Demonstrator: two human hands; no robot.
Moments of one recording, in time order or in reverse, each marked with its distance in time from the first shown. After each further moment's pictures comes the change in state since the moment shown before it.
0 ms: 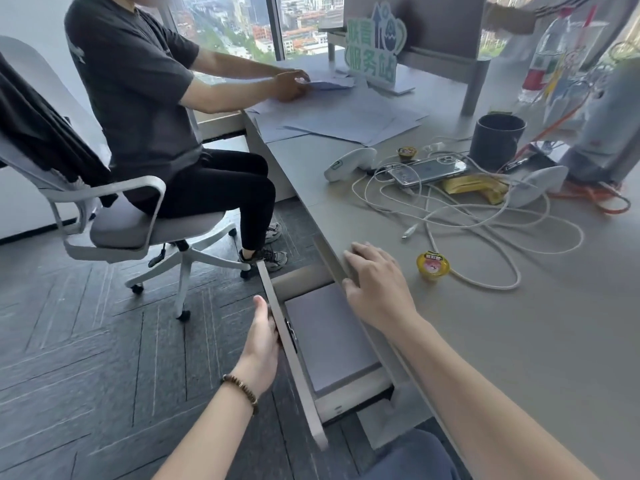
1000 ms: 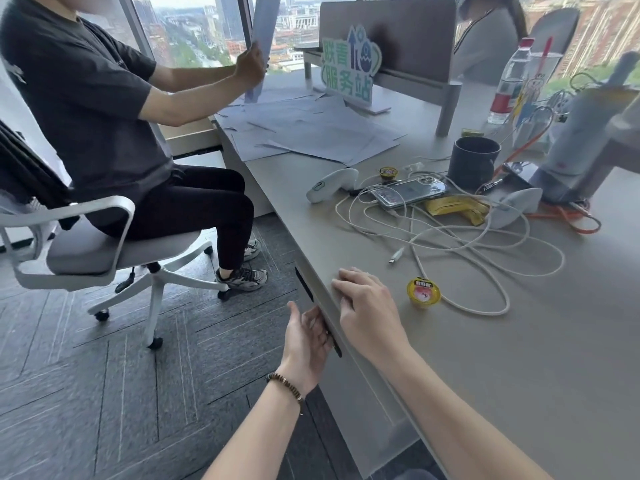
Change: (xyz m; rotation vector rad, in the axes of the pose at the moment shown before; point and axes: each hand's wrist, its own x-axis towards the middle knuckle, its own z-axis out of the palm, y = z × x) left_hand 0.047 0.002 0.082 -0.441 -0.250 -0.145; right_hand 0.006 -0.001 0.002 0.139 0.113 0.083
